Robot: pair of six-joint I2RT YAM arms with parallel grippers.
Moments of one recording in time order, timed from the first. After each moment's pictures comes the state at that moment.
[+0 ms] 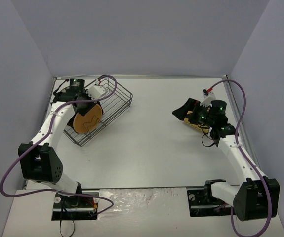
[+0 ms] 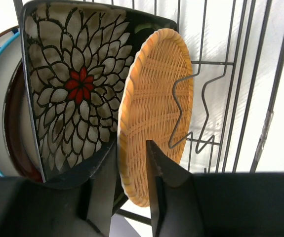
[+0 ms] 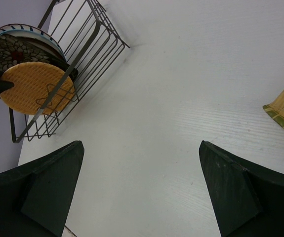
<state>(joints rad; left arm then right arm) -0.13 1.53 1.41 -0.80 0.04 0.71 0.08 1.11 0.75 -0.08 -0.49 0.52</state>
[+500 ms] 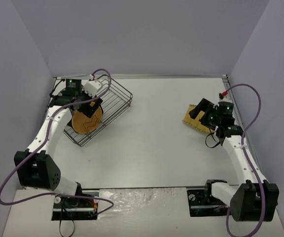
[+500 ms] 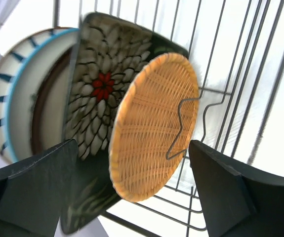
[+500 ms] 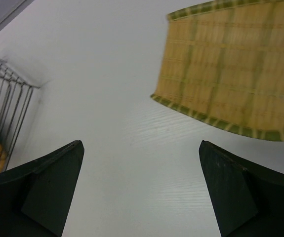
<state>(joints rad) -0.12 1.47 1.36 -0.69 0.04 0.57 -0.02 1.09 0.78 -0.27 -0.19 0.52</state>
